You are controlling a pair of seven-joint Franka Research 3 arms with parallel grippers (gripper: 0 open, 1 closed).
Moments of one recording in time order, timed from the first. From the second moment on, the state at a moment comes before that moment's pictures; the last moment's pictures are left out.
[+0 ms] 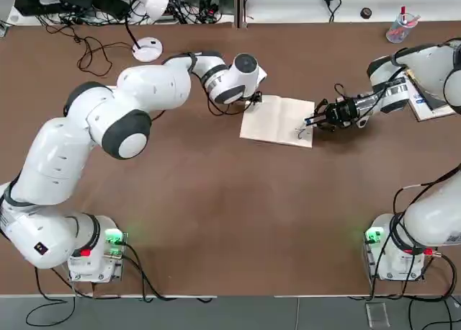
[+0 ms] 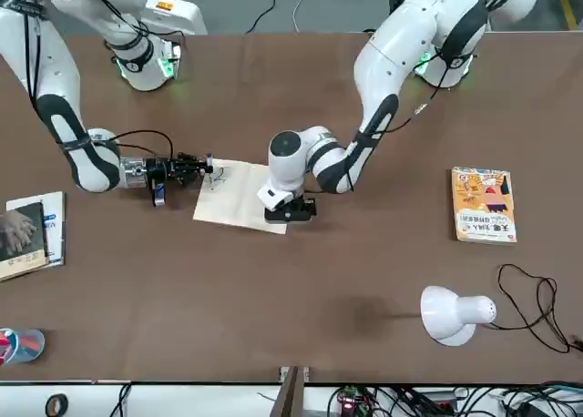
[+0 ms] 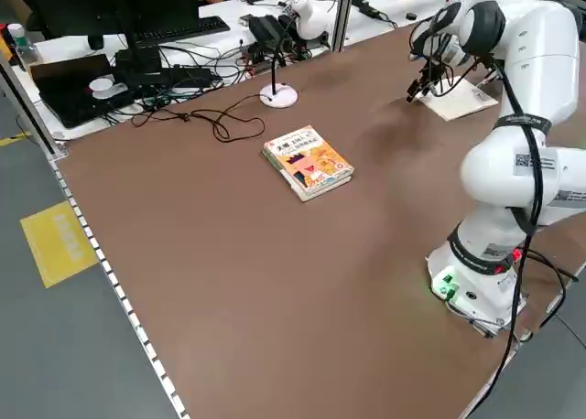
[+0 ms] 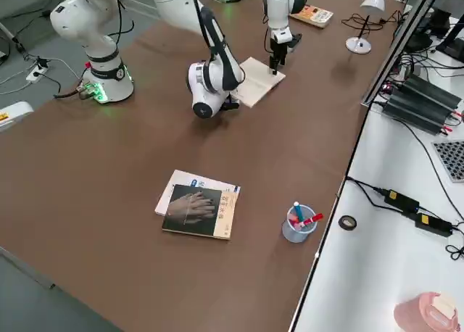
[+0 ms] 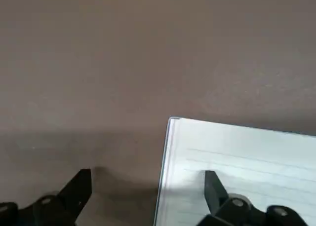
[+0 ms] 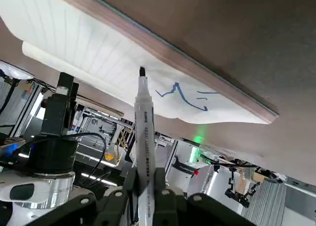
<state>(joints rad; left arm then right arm) -0.75 0.93 -0.10 -1.38 0.35 2.43 -1.01 0.05 0.50 0.01 -2.30 1.36 1.78 -0.07</state>
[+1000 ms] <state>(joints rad) -0.75 0.93 -0.10 -1.38 0.35 2.43 -1.01 0.06 0.51 0.01 -2.30 1.36 1.77 -0.09</state>
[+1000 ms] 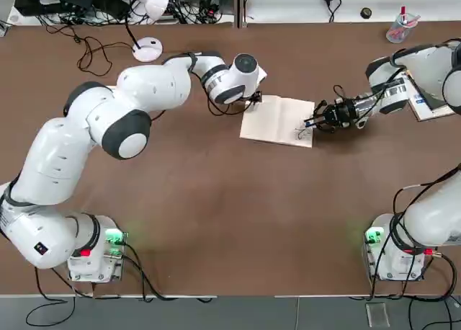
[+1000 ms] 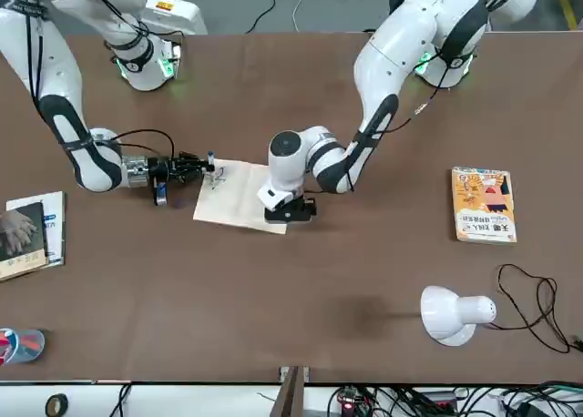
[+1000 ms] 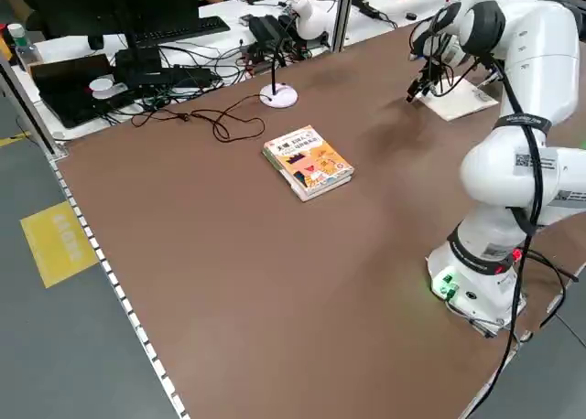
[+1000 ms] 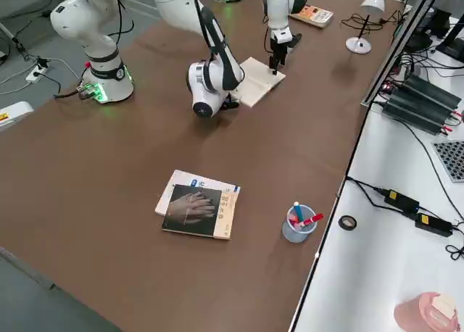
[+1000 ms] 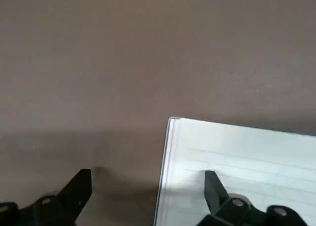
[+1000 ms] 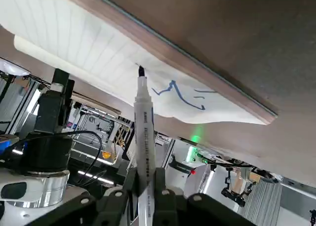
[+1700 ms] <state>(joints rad) -0.75 0.93 -0.10 -1.38 0.35 2.43 -1.01 0.09 0.51 0.01 -2.30 1.36 1.77 -0.09</state>
